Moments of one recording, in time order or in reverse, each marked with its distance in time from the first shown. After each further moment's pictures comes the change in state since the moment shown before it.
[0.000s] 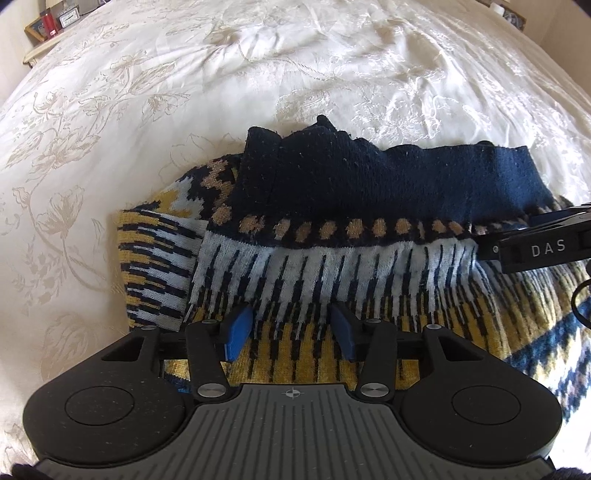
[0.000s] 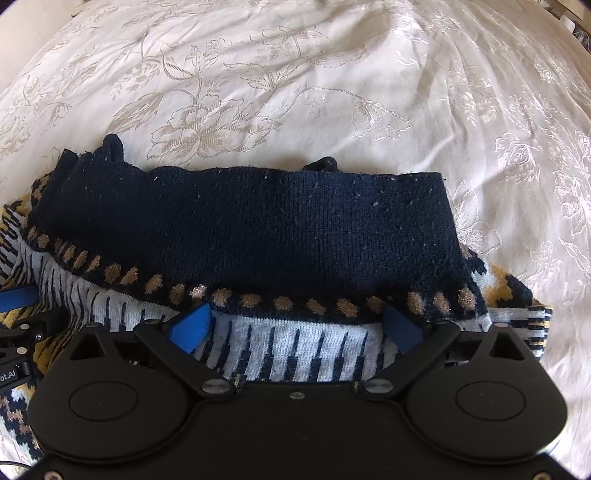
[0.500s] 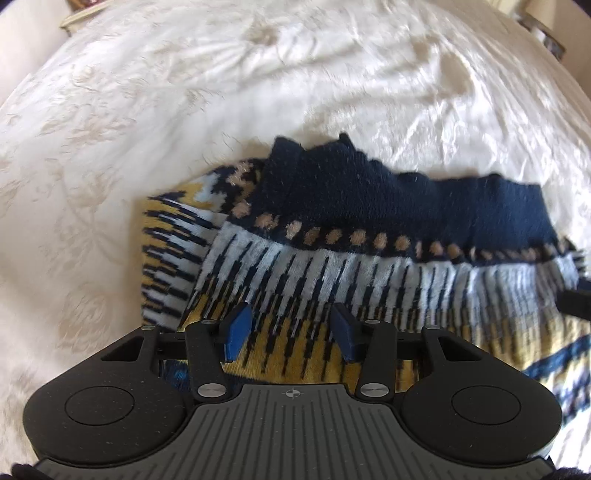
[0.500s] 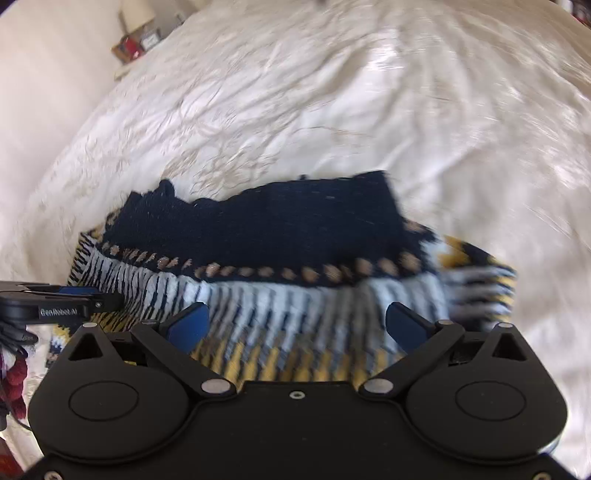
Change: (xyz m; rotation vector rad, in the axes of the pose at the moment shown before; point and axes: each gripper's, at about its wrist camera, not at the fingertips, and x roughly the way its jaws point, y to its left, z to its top) left arm -0.027 -0.003 0.010 -0.160 0.017 0.039; right arm -0.070 -0.078 -0.056 0.106 -0.156 0.249
